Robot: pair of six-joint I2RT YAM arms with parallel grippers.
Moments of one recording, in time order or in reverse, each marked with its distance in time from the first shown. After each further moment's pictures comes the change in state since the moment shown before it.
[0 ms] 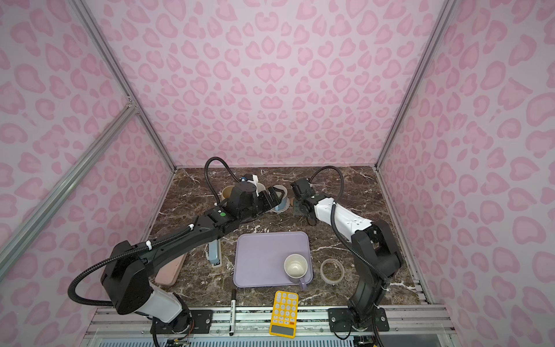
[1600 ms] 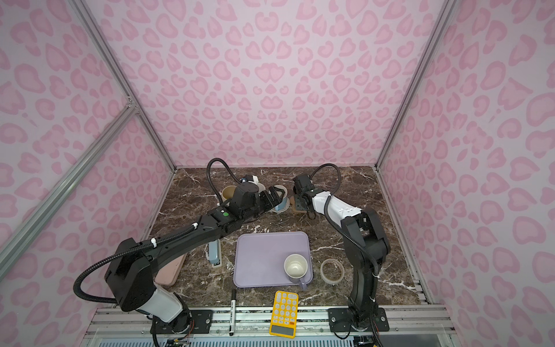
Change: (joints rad) left arm -0.005 0.017 0.002 0.014 -0.024 -0.019; right arm -0.060 0.109 0.076 0.023 -0.018 -0.054
